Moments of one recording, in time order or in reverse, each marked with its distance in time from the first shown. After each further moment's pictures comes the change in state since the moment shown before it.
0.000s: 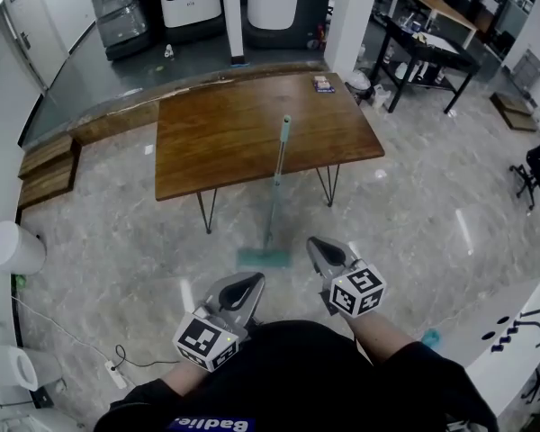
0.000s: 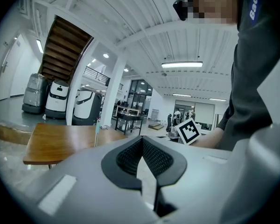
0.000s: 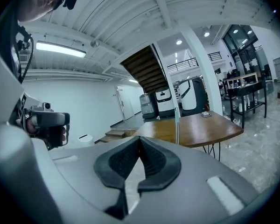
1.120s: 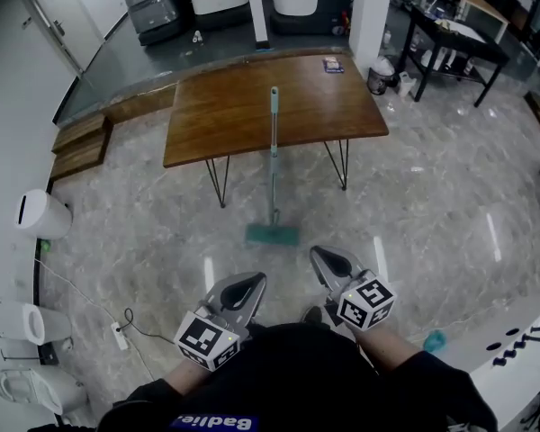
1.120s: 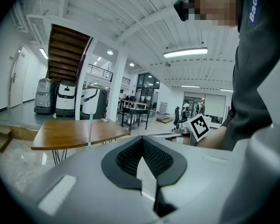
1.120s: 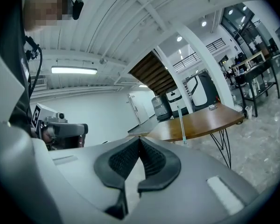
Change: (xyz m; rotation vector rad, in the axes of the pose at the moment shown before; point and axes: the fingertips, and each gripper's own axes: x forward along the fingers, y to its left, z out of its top) left arm 0.022 -0.133 -0.029 0.015 0.083 0.145; right arm -0.137 -0.001 -0.025 0.105 -0.045 0.219
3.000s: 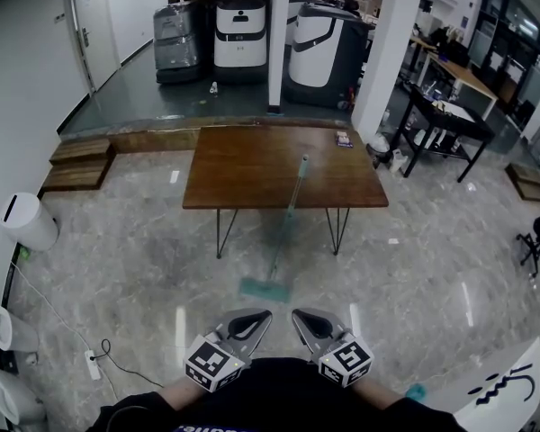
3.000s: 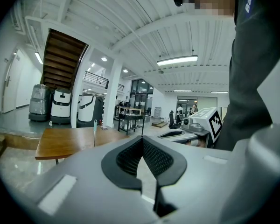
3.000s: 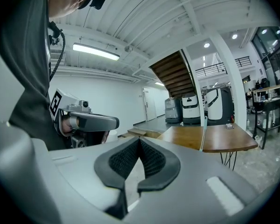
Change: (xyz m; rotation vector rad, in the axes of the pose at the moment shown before) left arm -0.071 0.041 0.000 0.057 -0.067 -0.076; right arm 0.041 0.137 -0.013 -0.300 0.056 0.062
